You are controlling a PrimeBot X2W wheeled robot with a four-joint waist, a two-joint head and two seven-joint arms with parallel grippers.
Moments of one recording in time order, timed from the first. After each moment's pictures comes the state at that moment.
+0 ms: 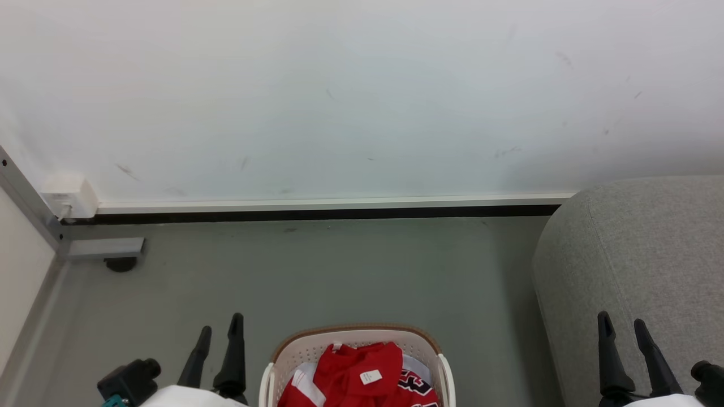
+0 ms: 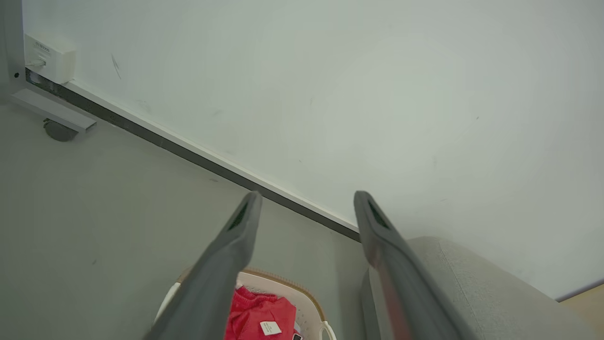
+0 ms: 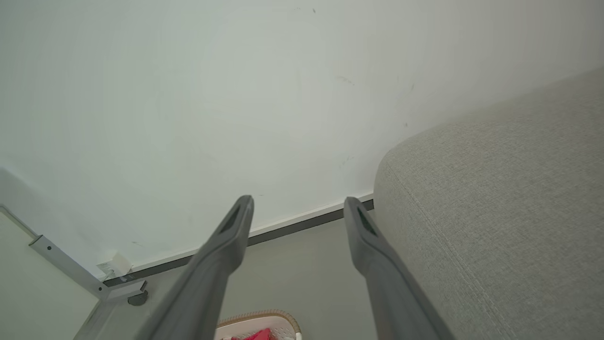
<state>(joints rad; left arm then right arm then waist) -0.06 0.04 -0.05 0.25 -0.62 -0.08 -0.13 -0.03 -0.04 -0.02 0.22 0.53 0.13 -0.13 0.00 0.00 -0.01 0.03</state>
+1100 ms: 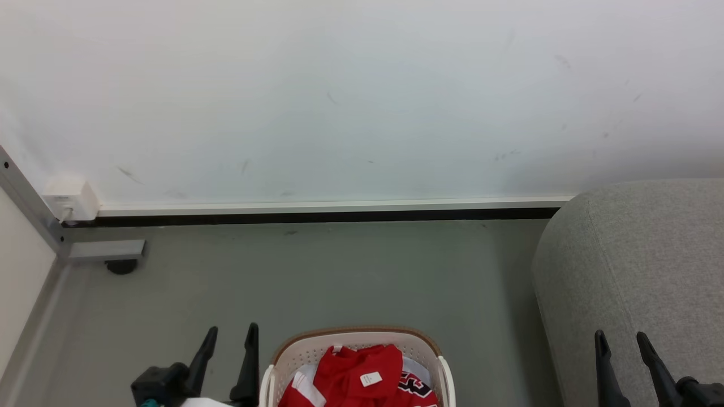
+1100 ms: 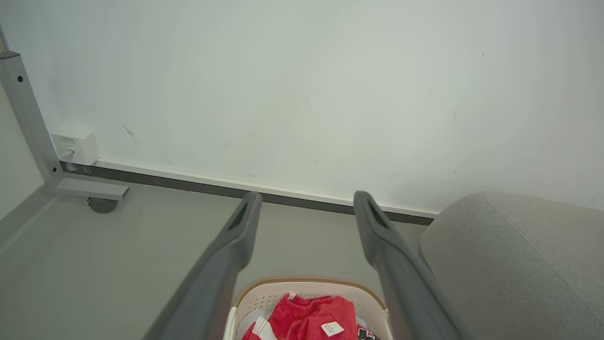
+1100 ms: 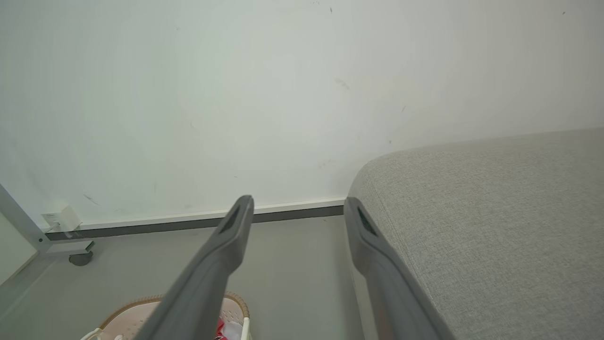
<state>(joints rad) -0.05 0.04 -0.08 0.26 -0.28 -0.08 -0.21 0.00 -0.04 -0.04 0.27 0.28 0.13 -0.21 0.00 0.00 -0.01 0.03</state>
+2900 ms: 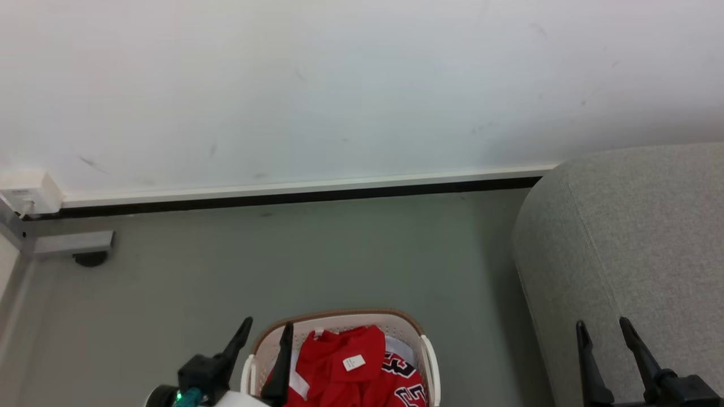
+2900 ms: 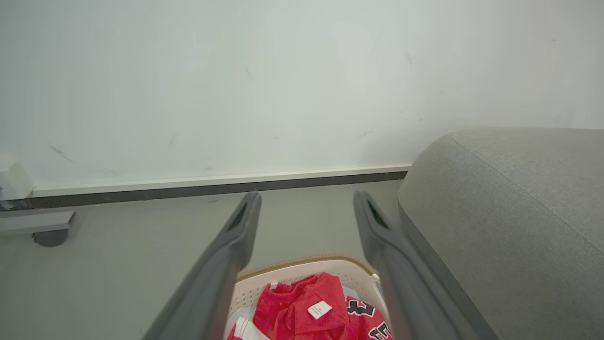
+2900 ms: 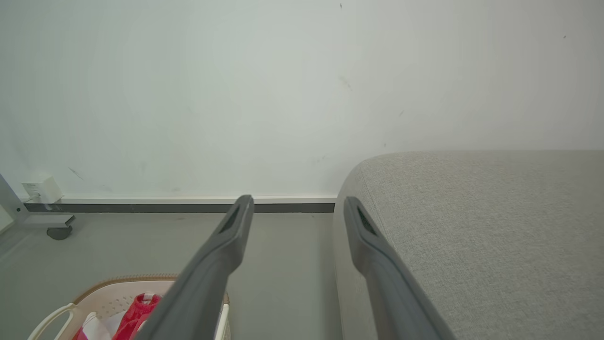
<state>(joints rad) -0.09 0.05 -0.15 0.35 -0.14 -0.10 -0.26 -0.01 -0.05 0.00 0.27 0.16 0.13 -0.26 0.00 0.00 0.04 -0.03</state>
